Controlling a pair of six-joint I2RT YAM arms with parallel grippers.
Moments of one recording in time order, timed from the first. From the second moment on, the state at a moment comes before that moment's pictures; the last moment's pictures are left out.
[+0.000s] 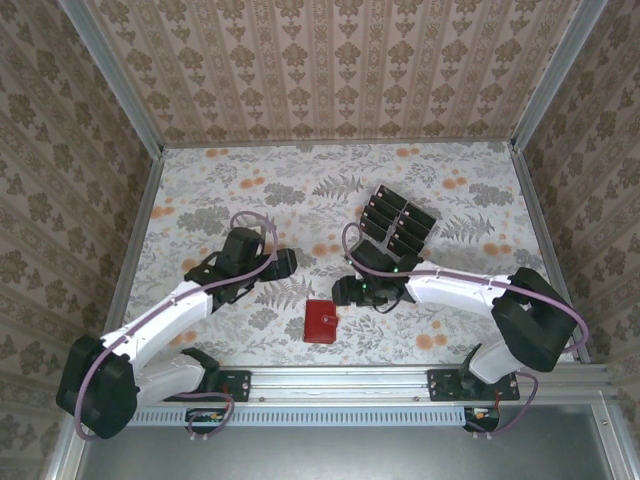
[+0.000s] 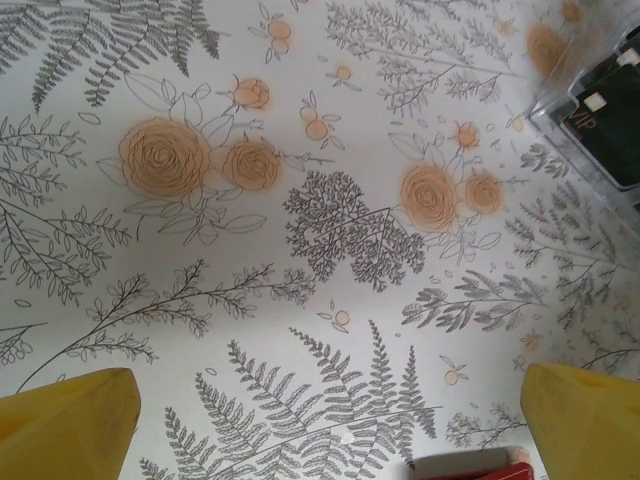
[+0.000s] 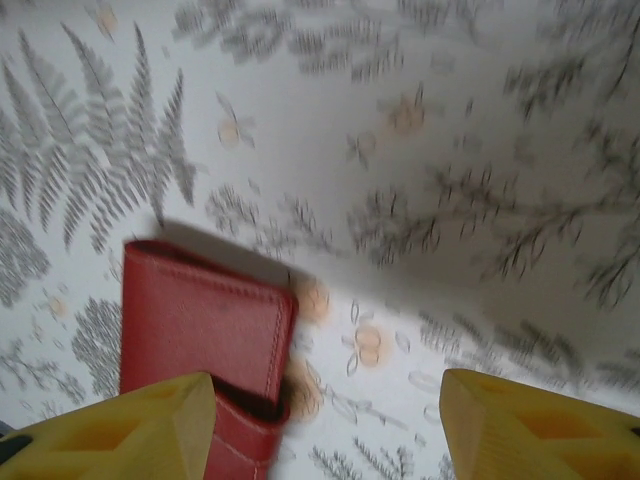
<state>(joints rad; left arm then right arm) -0.58 1.09 0.62 -0.34 0.00 -0.59 0.82 1.50 0.82 -0.41 -0.12 0.77</state>
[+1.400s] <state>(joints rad) -0.62 1.15 0.58 -0.32 0.00 -0.59 0.85 1.65 0.91 -0.27 -0.10 0.93</state>
